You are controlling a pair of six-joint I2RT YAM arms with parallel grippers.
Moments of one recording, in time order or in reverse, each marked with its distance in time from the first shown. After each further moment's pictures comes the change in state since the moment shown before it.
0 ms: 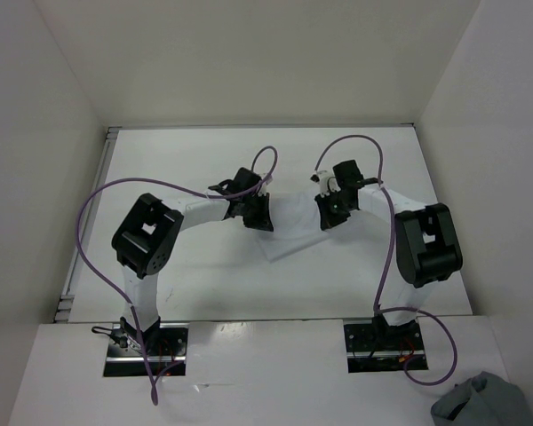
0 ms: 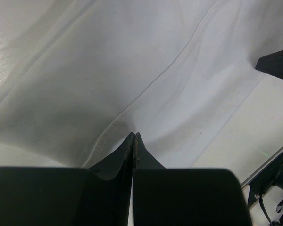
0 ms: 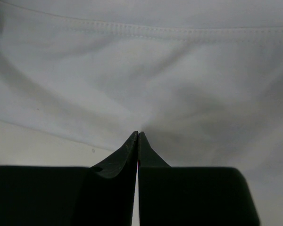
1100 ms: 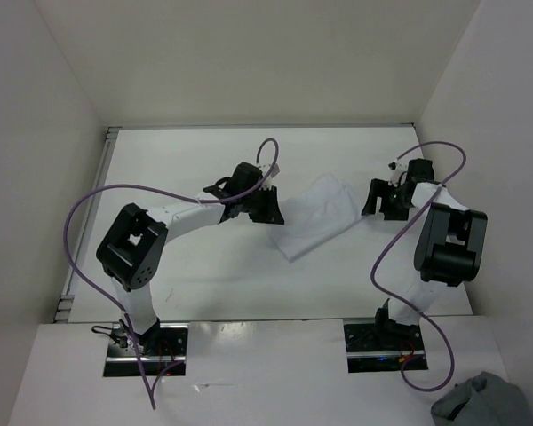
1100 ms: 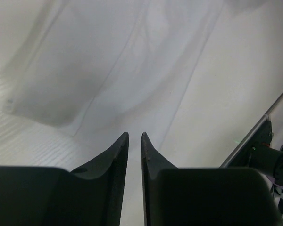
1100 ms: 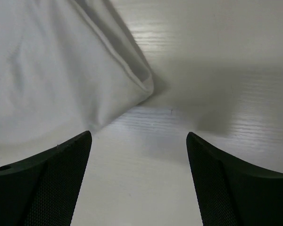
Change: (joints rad) left arm -0.035 -0.140 -0.031 0.071 0.033 0.005; right arm -0.481 -0.033 -0.001 0.050 -0.005 0.127
